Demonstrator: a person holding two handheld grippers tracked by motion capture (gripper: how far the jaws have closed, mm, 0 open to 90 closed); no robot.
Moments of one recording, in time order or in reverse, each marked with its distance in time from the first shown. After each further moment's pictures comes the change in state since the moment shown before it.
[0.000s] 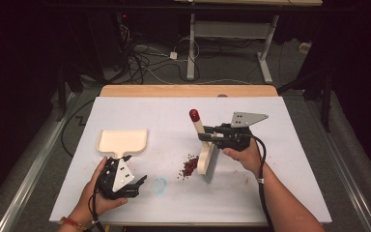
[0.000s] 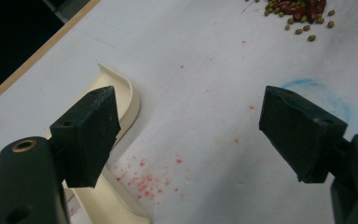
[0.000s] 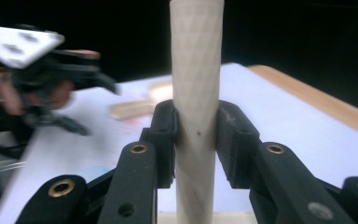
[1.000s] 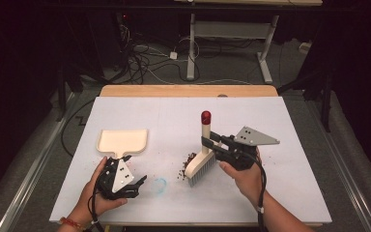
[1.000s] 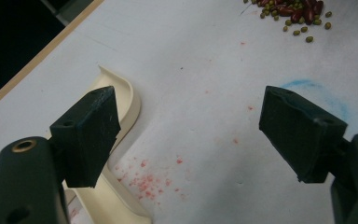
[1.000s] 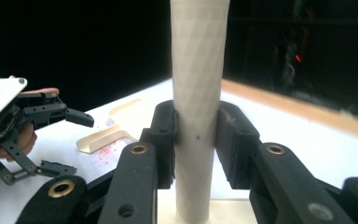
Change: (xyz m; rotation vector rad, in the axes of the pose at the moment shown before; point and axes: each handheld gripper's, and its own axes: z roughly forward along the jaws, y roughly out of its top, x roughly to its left) left arm -0.001 0.002 -0.002 -0.005 0.001 0.006; right arm 0.083 0.011 -0.017 -0.054 -0.408 0.149
